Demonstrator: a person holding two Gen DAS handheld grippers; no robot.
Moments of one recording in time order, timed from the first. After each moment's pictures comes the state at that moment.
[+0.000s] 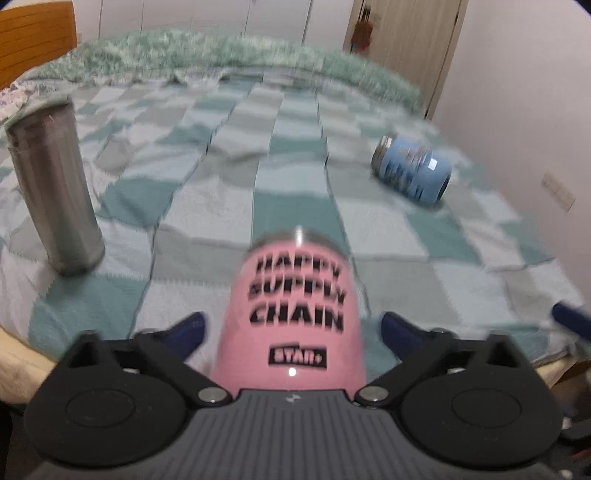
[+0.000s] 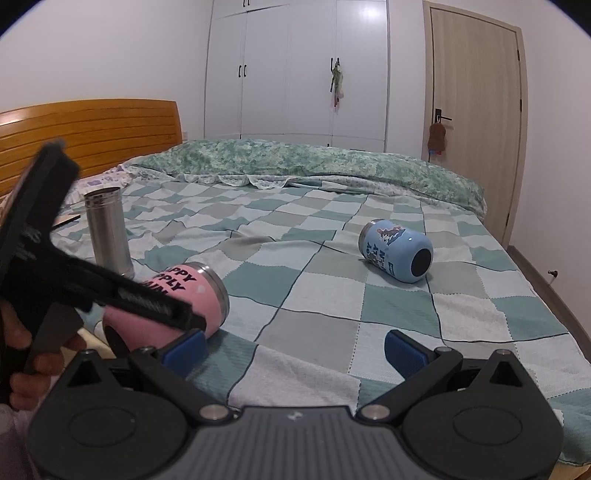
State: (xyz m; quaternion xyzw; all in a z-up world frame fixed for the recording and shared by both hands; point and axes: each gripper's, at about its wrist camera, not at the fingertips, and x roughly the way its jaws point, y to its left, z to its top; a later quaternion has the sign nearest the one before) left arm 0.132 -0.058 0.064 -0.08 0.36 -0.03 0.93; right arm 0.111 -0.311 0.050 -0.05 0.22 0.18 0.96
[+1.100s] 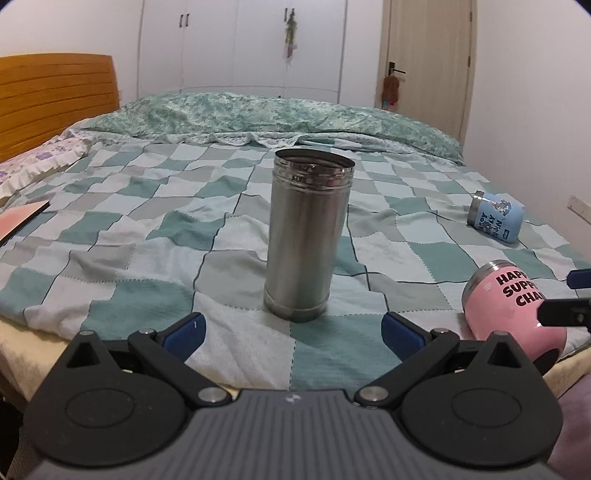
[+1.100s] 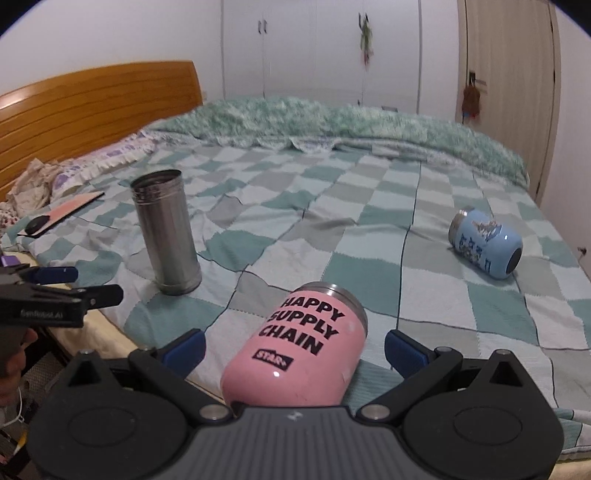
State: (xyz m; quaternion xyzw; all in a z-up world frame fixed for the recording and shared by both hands) left arm 0.076 0.132 0.064 -0.03 0.27 0.01 0.96; right arm 0.140 -0.168 0.073 -0.05 0.31 0.20 0.93
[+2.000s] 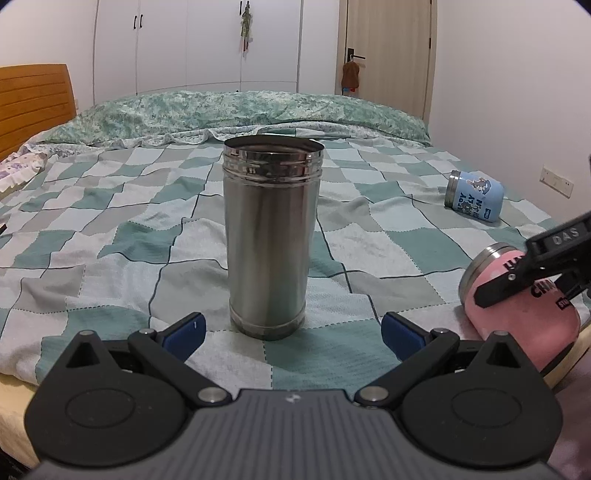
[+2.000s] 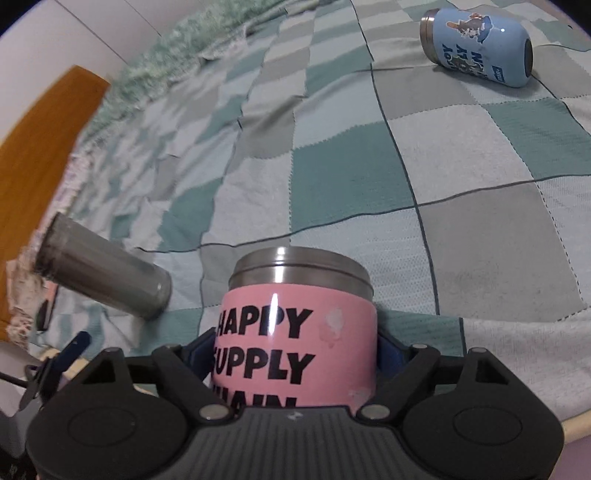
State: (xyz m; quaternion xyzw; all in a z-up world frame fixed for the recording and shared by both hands) left arm 0.114 0.124 0.049 0.00 0.29 -0.05 0.96; right arm 0.246 -0.192 0.016 0.19 0.52 0.18 0.82
